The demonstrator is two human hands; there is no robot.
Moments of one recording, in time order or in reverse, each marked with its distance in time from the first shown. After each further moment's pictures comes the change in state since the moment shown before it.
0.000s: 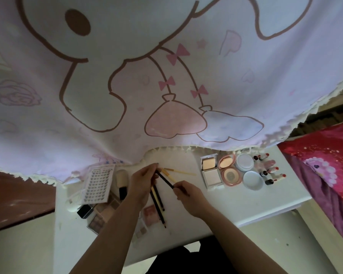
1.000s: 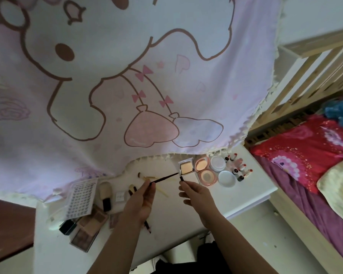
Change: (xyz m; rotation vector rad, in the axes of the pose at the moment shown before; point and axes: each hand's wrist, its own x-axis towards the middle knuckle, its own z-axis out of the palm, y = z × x) left_hand -0.058 -0.018 0.034 -0.690 -0.091 -0.329; right_hand -0.078 0.001 -0.047 0.699 0.324 0.098
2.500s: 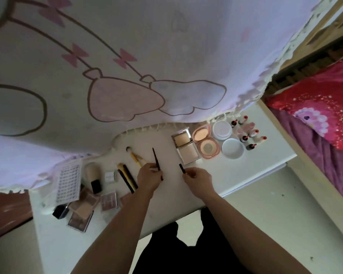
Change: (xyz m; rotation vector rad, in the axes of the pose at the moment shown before) left_hand 0.105 -0.063 -0.006 1.418 0.319 0.175; right_hand 0.089 0.079 -0.044 -0.633 -0.009 0.139
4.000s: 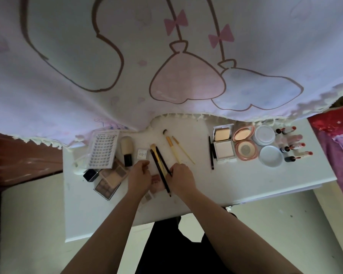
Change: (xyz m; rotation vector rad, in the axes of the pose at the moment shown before) left_hand -0.009 -0.093 -0.106 0.059 0.222 0.125; right_hand -0.015 -0.070 0.139 -0.482 -0.138 -0.229
